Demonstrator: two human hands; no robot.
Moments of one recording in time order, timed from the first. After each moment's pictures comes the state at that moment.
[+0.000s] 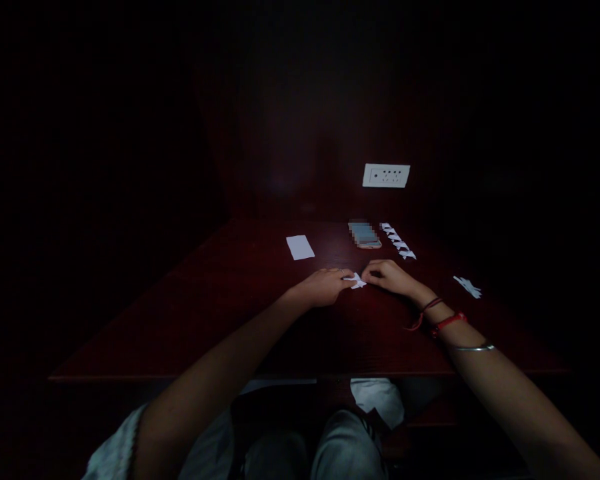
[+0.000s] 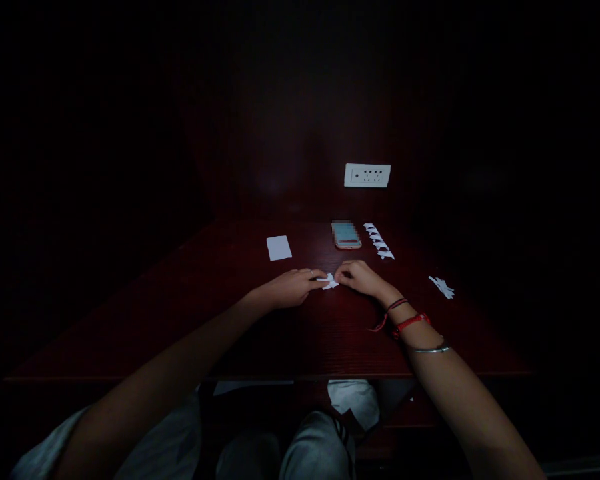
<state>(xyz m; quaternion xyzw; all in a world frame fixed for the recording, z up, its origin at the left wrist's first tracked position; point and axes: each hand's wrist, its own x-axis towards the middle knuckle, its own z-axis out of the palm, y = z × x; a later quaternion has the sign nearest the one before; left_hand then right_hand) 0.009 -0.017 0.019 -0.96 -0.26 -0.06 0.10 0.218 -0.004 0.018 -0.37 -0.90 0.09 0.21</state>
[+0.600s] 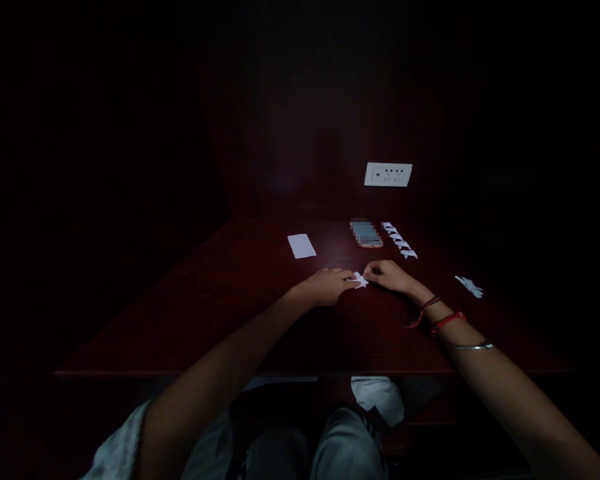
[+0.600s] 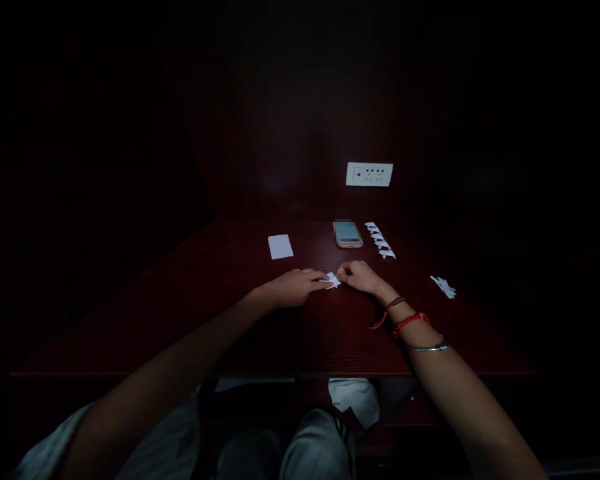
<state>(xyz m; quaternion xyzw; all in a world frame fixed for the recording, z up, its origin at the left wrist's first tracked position) 0.012 -0.018 0.020 -0.96 -0.26 -0.03 0.09 0.213 -0.002 0.015 -0.48 -0.84 0.13 0.20</state>
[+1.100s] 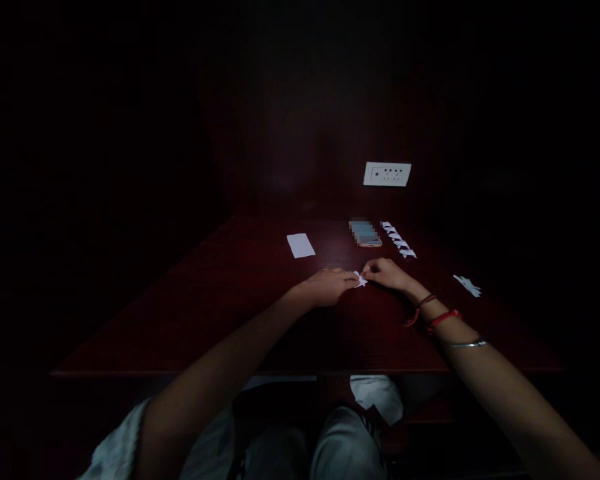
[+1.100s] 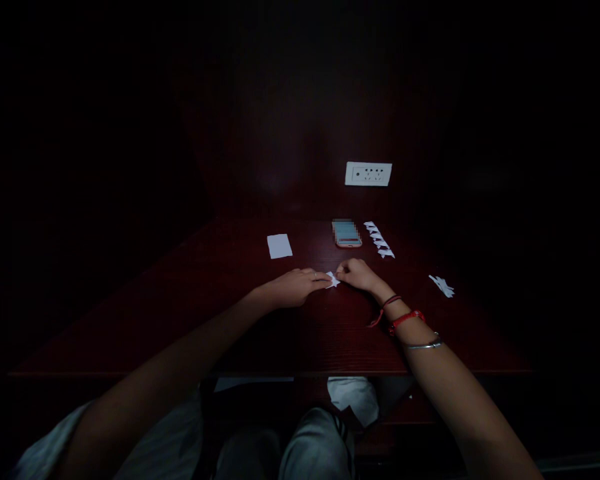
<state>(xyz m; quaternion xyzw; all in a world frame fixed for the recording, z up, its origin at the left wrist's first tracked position) 0.015 -0.019 0.022 -0.96 -0.25 -0.03 0.09 0.212 0.004 0.013 -0.51 -0.83 0.14 0.19</state>
